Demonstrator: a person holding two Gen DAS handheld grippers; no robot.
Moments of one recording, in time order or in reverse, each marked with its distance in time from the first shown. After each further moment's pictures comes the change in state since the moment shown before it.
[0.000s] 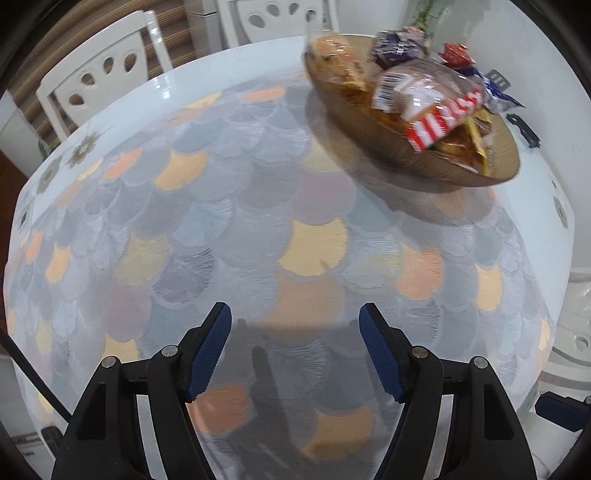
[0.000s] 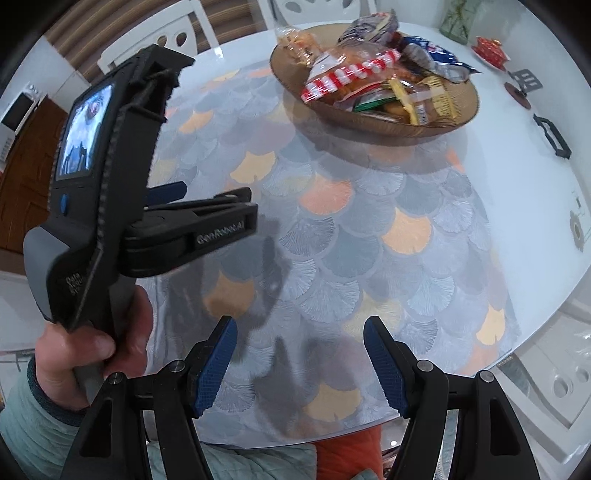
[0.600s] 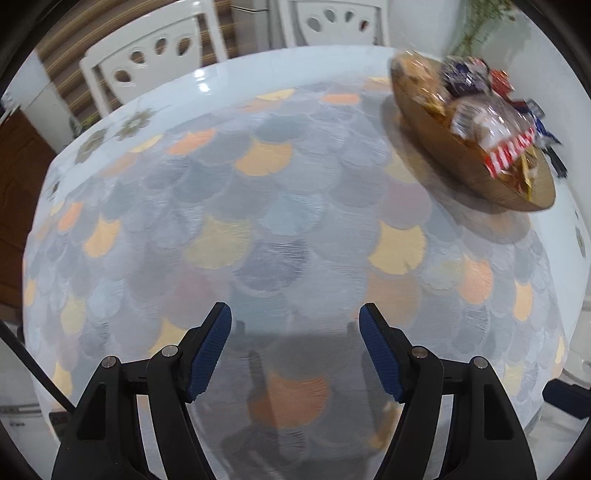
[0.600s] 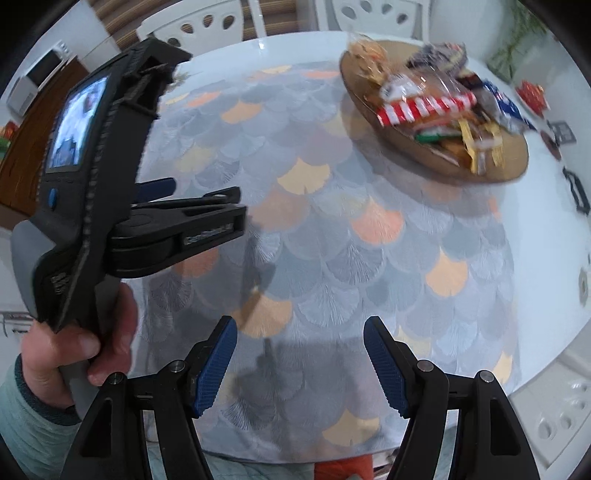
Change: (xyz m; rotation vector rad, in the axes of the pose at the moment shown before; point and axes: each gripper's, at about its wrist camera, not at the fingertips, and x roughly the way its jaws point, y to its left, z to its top) left arm -0.010 0.059 -0.011 -0.117 -0.032 0.081; right arm 0.014 0.045 0.017 -0.169 -0.018 -0.016
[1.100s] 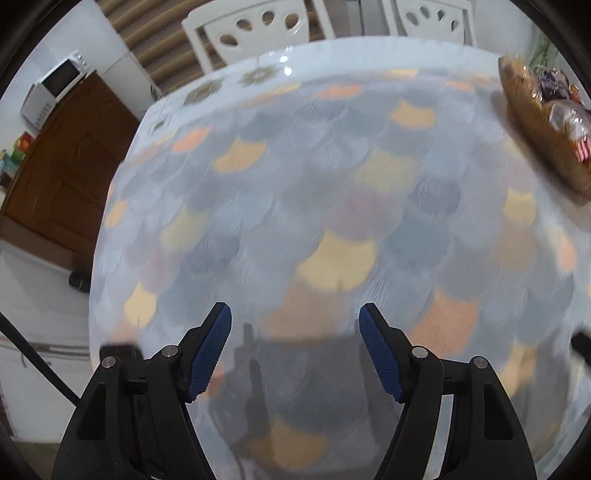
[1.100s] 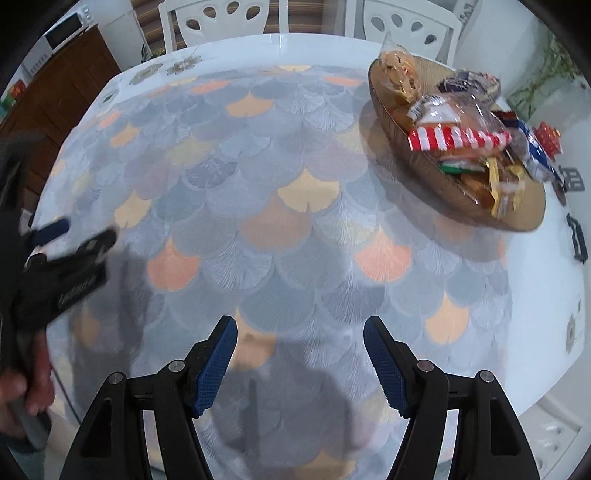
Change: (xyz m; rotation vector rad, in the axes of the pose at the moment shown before) left arm -0.008 0.073 -0.062 -0.146 0.062 0.268; right arm 0.035 0.007 0.024 -0.127 -0.016 -0.080
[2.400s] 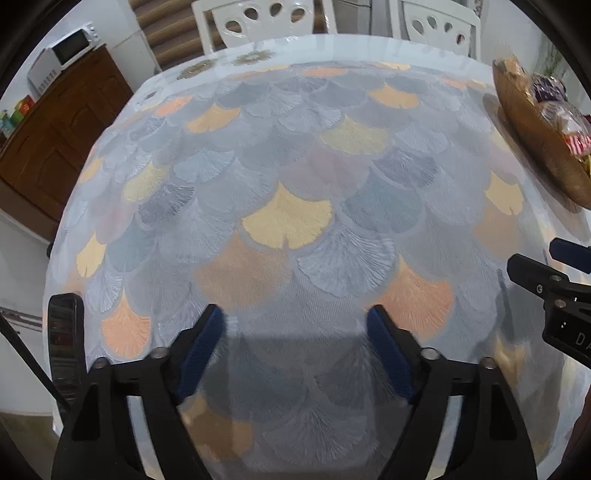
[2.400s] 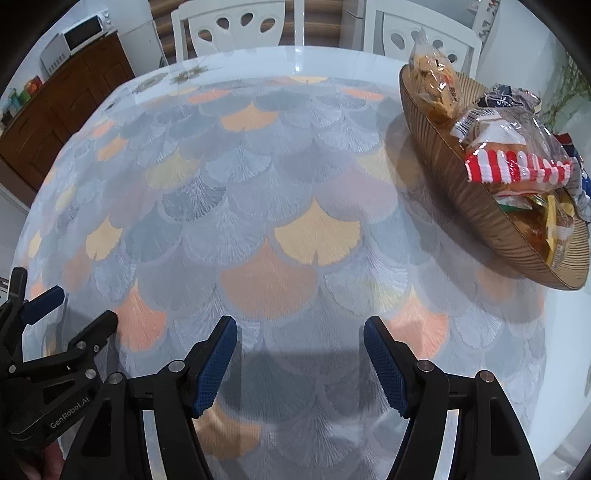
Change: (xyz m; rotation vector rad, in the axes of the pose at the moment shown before) left arm 0.018 -0.023 -0.032 -0.113 -0.047 -0.063; right arm 0.065 0.000 0.027 -0.045 -0.137 0.050
